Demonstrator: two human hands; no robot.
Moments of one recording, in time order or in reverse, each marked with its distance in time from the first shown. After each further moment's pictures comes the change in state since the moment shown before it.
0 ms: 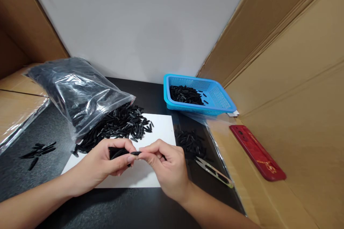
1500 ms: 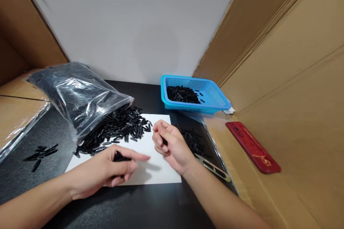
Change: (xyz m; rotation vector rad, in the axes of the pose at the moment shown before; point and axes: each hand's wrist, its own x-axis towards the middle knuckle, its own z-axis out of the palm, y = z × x) left_hand -0.004 -0.002 0.004 -0.221 -0.148 -0.282; right_hand 0.032 0.012 -0.012 0.966 -0.136 0.727
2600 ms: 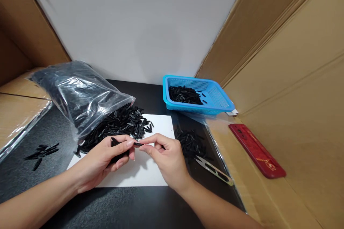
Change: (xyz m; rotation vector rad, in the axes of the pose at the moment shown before) left_hand 0.007 0.004 -0.004 -0.156 0.162 0.156; right_hand -0.016 0.024 0.008 -0.806 0.236 -0.359
